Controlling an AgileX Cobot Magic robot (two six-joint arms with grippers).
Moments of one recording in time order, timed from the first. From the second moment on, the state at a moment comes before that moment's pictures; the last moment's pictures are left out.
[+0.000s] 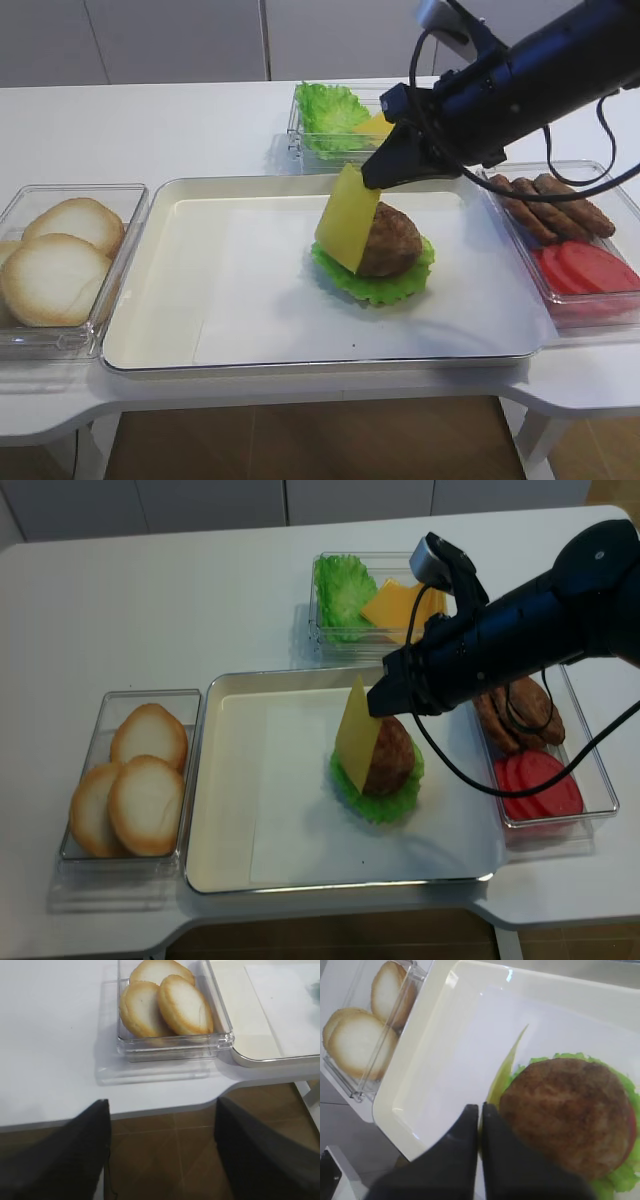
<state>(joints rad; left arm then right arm) -0.03 -0.02 -0.49 -0.01 1.18 -0.08 0.27 1.65 -1.15 1.04 0.89 -0.71</state>
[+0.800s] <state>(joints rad) -0.03 -0.02 -0.49 -0.01 1.18 -0.08 0.27 1.62 -1.15 0.81 0.83 -0.60</state>
